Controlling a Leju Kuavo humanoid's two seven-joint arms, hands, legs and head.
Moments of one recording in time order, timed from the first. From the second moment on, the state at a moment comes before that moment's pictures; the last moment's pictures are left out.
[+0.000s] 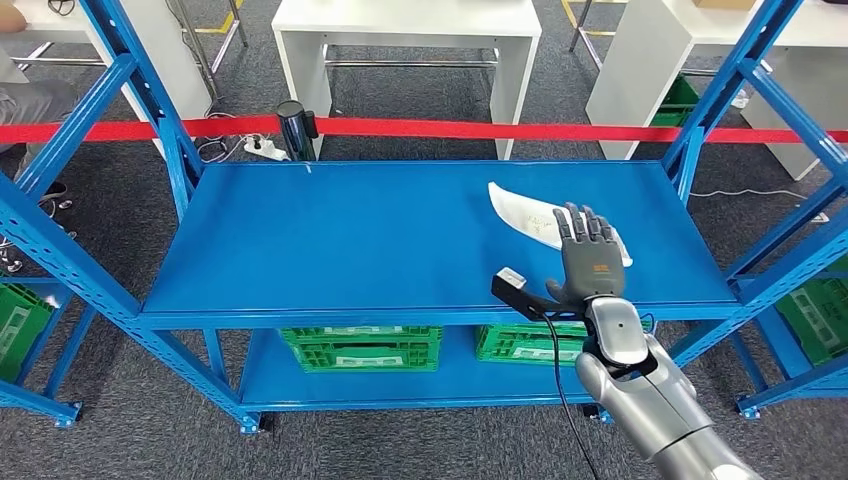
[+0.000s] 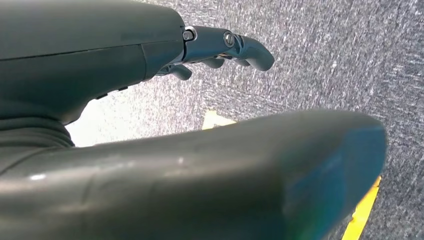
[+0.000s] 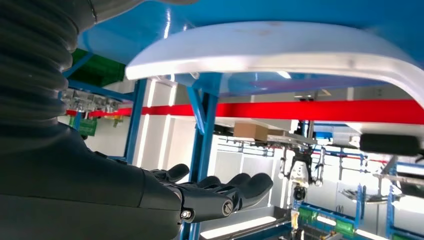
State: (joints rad) left arm -0.07 -0.07 1.06 -0.19 -1.05 0.03 -0.15; right arm -0.27 -0.34 0.55 -1.06 1.08 -0.19 0.09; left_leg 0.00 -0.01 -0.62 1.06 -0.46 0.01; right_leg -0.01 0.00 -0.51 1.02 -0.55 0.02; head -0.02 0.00
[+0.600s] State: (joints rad) left arm -0.07 -0.07 1.06 -0.19 -1.06 0.03 -0.16; right arm -0.15 -0.39 0.42 -1.16 1.13 -0.18 0.14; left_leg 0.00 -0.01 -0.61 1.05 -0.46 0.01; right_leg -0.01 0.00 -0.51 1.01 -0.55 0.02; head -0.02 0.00
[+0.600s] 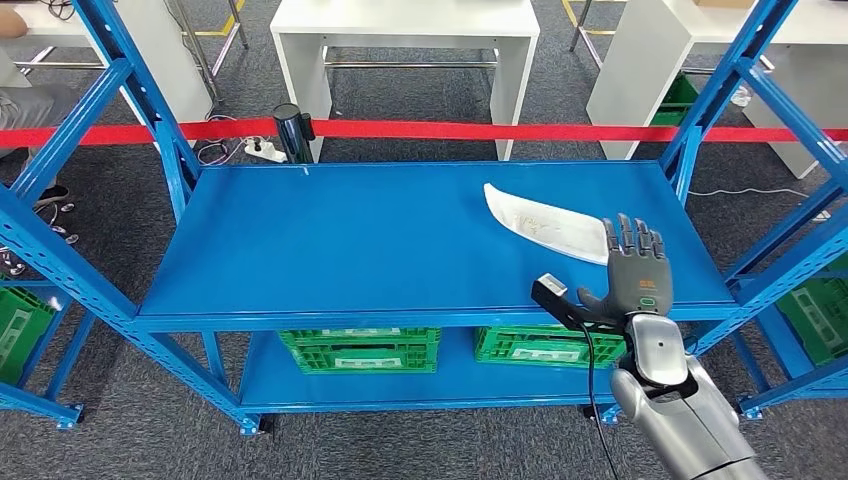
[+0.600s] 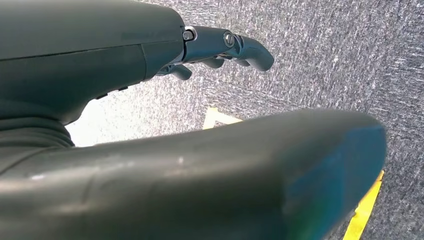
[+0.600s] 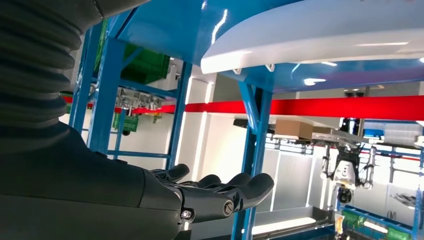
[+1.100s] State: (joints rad) left arm -0.07 -0.08 1.06 -0.19 -1.05 0.03 -0.17; right arm -0.15 -0.38 0.38 -1.18 1.17 -0.18 0.11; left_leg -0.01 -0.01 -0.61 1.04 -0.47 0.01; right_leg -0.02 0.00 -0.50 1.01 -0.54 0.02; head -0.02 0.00
